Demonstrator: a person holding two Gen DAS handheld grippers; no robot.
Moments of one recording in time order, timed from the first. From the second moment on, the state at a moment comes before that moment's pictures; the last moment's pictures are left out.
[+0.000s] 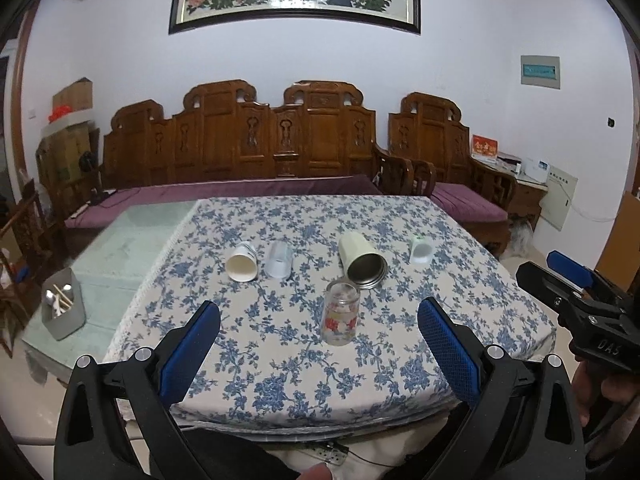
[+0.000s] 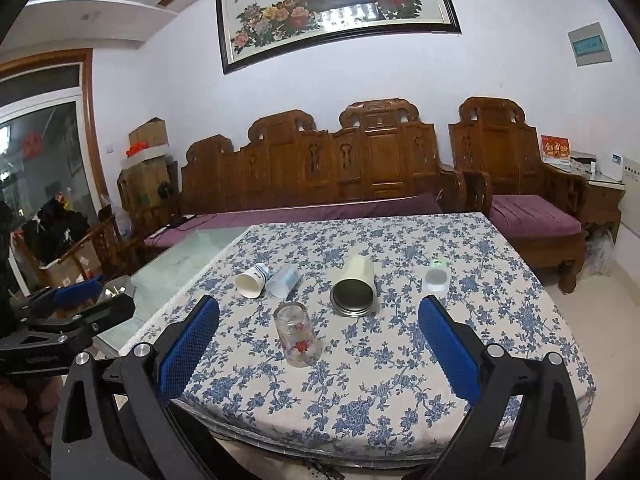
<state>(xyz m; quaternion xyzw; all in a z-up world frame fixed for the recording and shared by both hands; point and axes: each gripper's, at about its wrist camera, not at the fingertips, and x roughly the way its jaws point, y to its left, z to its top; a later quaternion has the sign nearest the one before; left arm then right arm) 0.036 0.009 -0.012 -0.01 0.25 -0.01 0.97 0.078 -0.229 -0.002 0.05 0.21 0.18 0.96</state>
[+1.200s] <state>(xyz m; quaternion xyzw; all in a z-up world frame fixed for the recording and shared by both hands) 0.032 0.009 -0.014 -0.01 0.25 0.00 0.97 0.081 -0.223 -0.013 0.05 0.22 0.18 0.96</state>
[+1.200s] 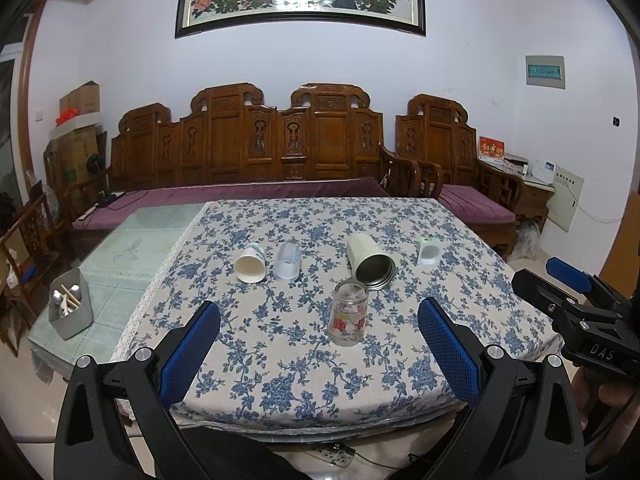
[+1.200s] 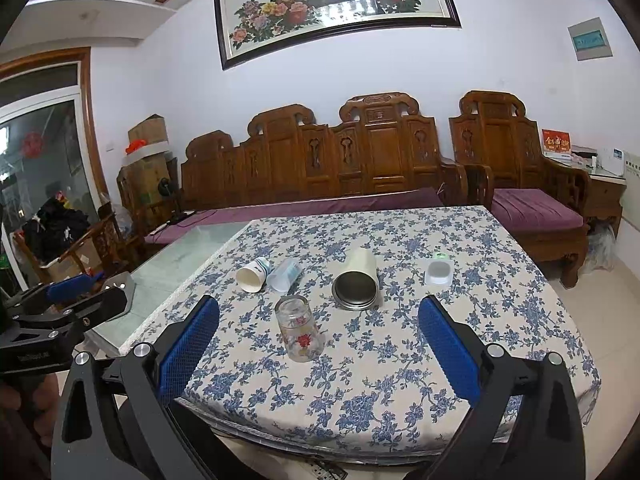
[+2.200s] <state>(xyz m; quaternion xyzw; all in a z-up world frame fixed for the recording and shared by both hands) 0.028 0.011 -0.010 0.00 0.24 0.00 0.97 0.081 -0.223 -0.012 0.05 0.22 0.18 0.96</state>
